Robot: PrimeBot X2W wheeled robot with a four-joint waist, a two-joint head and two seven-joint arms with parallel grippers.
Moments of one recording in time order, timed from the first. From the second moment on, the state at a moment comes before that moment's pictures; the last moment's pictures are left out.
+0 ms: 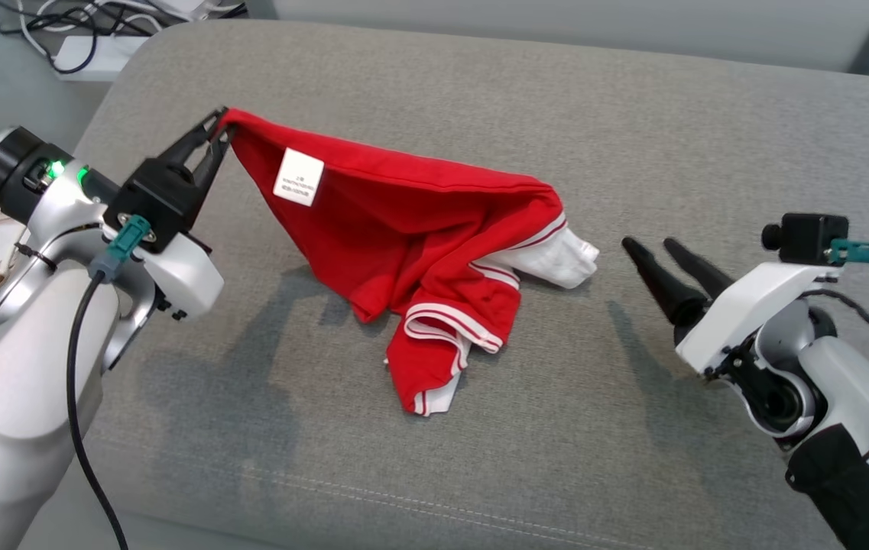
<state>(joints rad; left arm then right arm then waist) -0.80 0.48 -0.68 0.47 -0.21 -0.02 -0.21 -0.62 -0.32 0.59 0.53 1.06 0.13 0.06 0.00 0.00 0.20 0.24</state>
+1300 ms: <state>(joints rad) -0.70 0.45 -0.76 0.23 -0.20 0.05 -0.17 -0.92 -0.29 0.76 1.02 0.75 0.13 -0.06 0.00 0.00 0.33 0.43</state>
